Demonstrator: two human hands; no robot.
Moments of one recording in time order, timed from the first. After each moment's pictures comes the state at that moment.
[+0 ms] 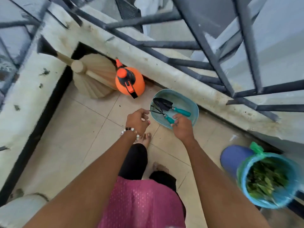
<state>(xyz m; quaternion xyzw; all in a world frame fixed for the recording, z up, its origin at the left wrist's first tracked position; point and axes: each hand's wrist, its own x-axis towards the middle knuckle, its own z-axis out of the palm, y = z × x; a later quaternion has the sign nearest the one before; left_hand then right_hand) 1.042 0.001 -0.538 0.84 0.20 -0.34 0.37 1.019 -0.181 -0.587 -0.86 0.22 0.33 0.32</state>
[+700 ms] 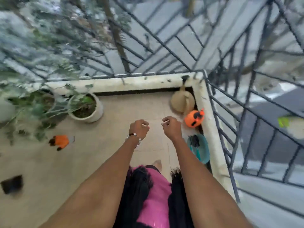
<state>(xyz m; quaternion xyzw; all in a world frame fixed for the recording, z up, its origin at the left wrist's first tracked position) 0.721 0.111 -0.183 0.62 0.59 0.00 0.51 0.856 0.022 -0.163 -0.86 -0.24 0.37 0.27</state>
